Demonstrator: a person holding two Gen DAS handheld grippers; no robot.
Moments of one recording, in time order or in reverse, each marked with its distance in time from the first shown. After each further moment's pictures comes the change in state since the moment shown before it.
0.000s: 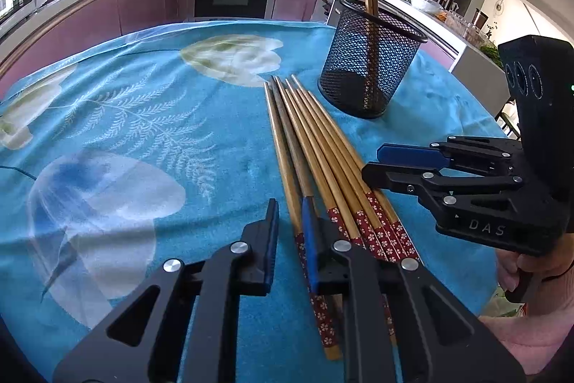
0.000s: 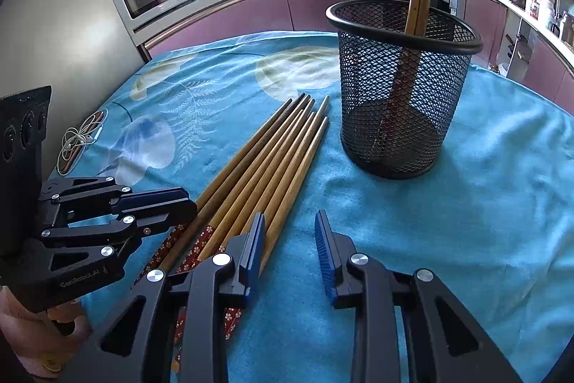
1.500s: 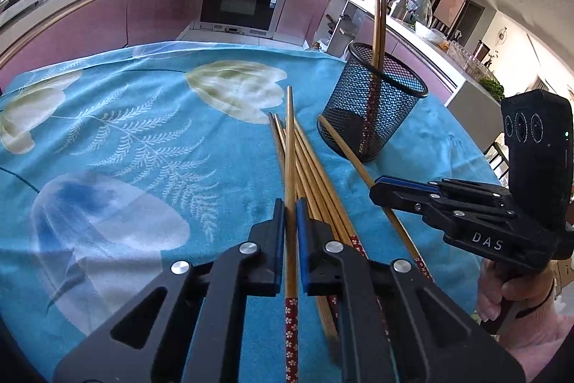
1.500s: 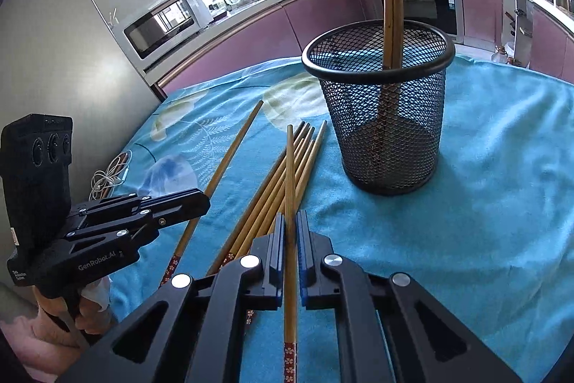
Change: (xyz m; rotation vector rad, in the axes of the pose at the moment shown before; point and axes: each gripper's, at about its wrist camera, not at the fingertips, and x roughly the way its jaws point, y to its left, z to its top) left arm -0.014 0.007 0.025 -0.093 -0.059 -0.049; right arm -0.019 -0.019 0.008 0.118 -0.078 0.146
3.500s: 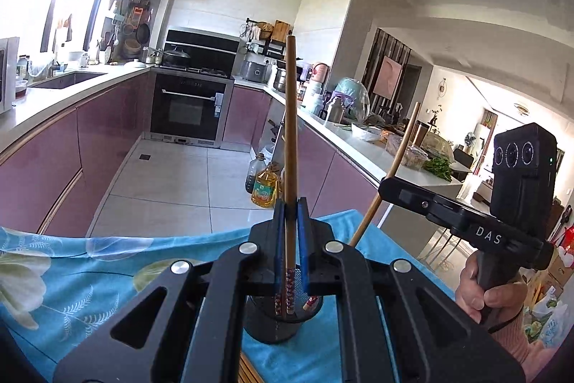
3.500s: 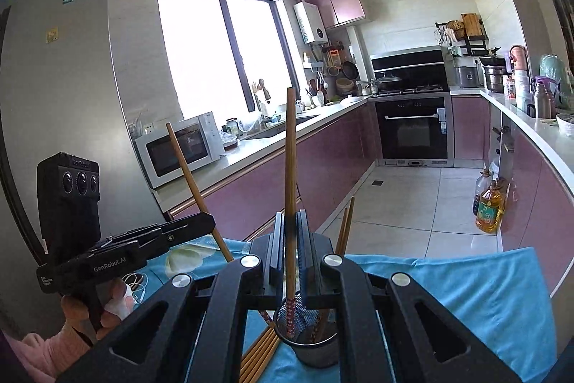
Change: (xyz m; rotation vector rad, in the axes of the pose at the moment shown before) left arm -0.088 -0.080 0.149 0.149 -0.412 -0.174; right arm -0.149 -0.018 0.119 -0.111 -0.488 -0.031
